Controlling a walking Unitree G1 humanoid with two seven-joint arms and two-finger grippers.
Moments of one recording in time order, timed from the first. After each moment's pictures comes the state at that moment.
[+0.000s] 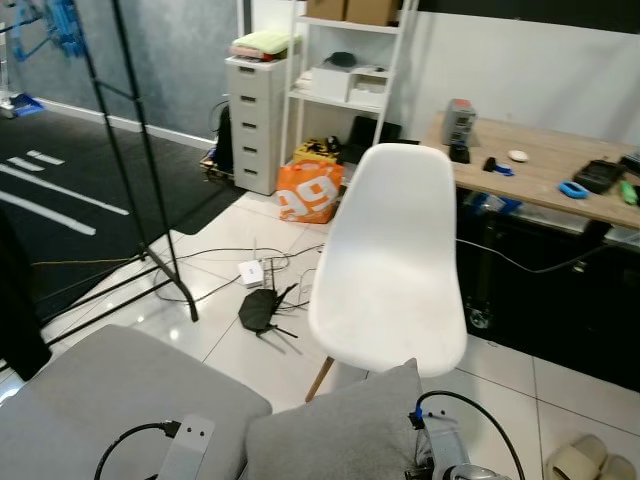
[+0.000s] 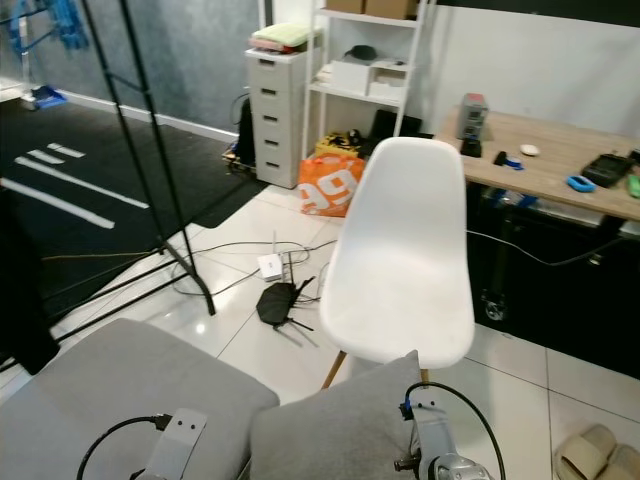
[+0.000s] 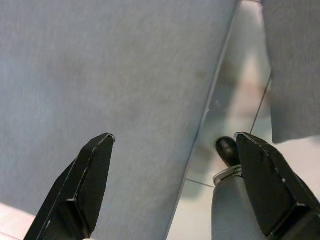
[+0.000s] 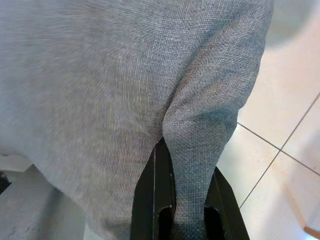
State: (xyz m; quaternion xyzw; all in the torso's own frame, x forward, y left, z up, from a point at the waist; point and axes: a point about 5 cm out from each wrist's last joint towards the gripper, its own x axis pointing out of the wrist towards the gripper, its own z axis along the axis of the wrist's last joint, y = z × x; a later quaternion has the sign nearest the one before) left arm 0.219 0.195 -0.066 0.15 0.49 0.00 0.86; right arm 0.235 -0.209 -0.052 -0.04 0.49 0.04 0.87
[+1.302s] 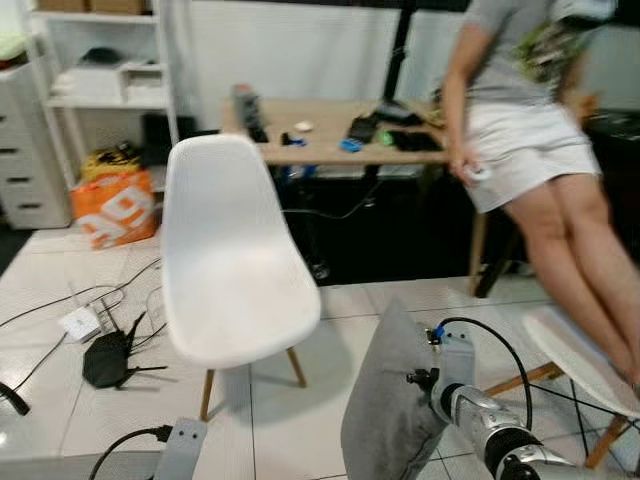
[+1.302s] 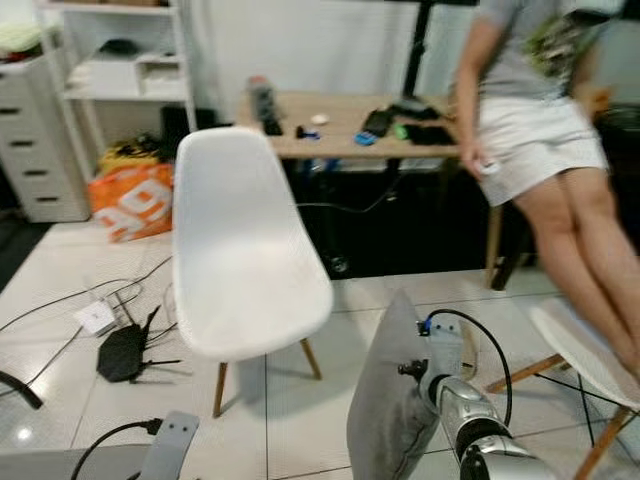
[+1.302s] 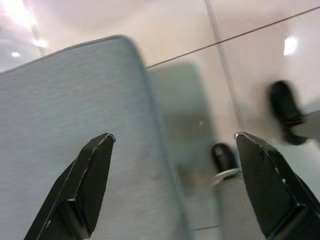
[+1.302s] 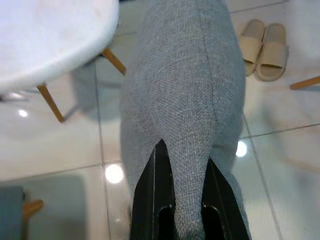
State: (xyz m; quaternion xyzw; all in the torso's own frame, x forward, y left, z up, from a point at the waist) left arm 0.203 0.209 -0.072 0.12 0.46 0.02 0.88; right arm 0.316 -0.211 0.019 0.06 0.31 0.02 0.95
